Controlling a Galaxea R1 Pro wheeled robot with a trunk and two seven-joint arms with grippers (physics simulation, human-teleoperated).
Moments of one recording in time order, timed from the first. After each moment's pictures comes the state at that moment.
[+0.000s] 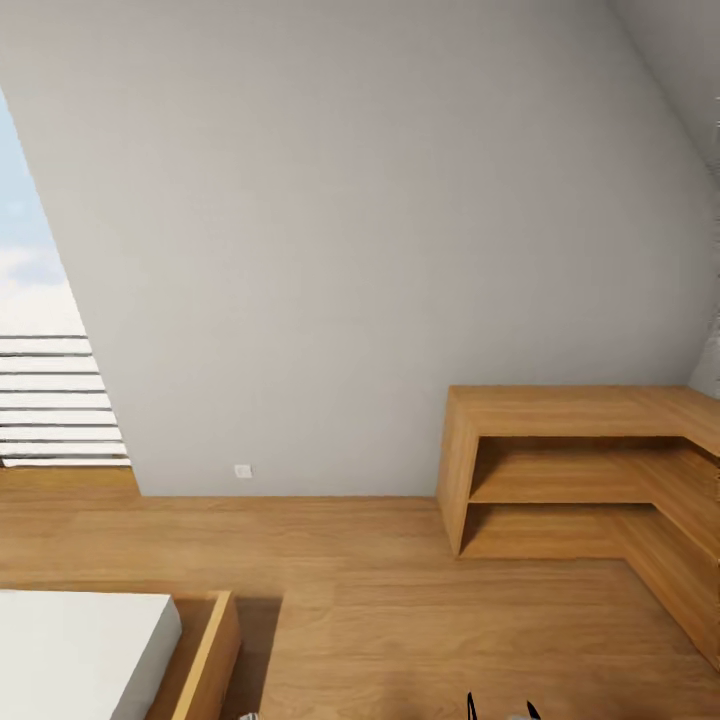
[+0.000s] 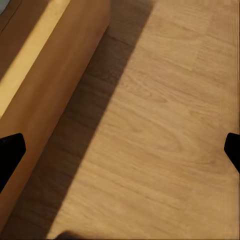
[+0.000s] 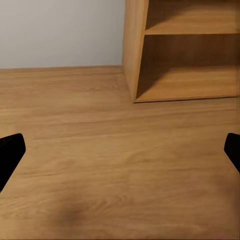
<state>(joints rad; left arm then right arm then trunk) -0.34 -0.03 -1.09 -0.17 1.40 -0.36 0.29 -0.27 0.03 0.31 -0.10 -0.25 -0.86 -0.22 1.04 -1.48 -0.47</state>
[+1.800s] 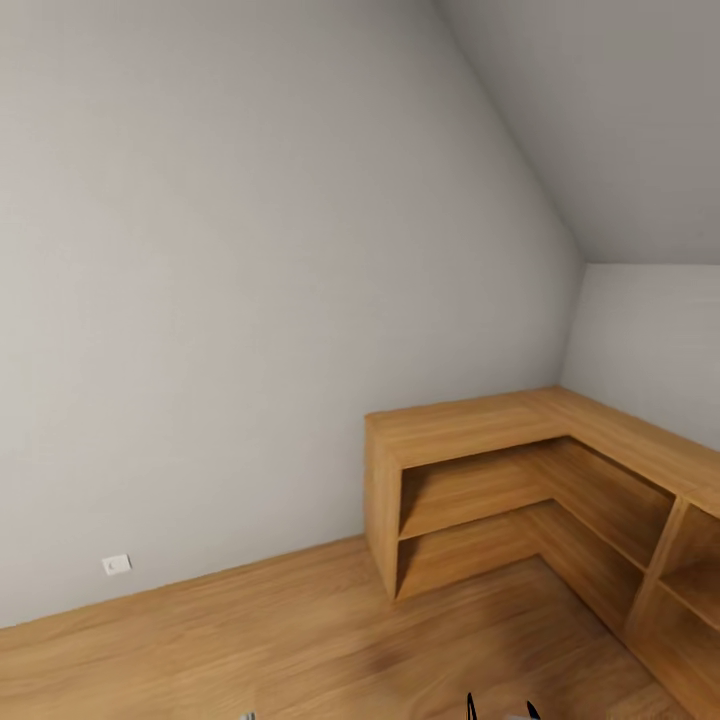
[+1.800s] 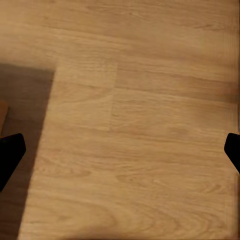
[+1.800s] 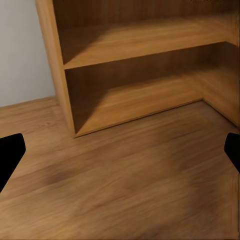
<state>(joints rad) -0.34 -0.03 -1.09 -0.17 1.40 -0.36 0.29 -0.27 0.03 0.31 -0.10 -0.25 -0.86 -0.22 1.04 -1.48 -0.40</state>
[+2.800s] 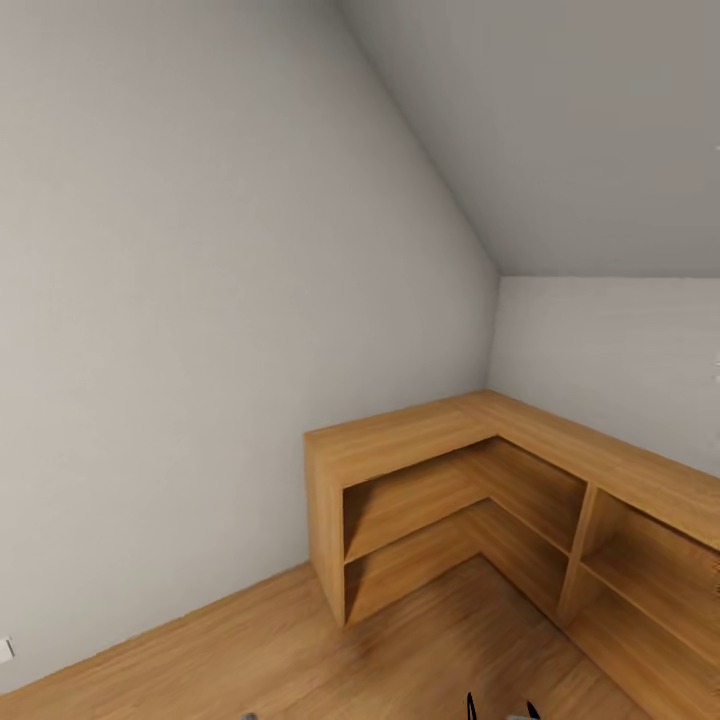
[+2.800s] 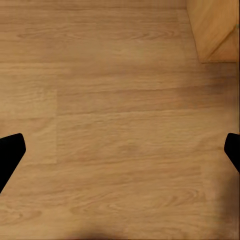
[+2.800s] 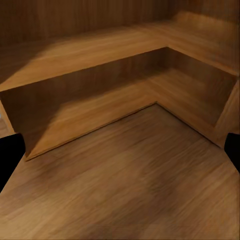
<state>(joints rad) -0.34 -0.03 -1.09 -0.17 1.40 -0.36 0.29 -0.27 0.03 0.31 -0.10 -0.25 -0.86 -0.22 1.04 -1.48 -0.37</state>
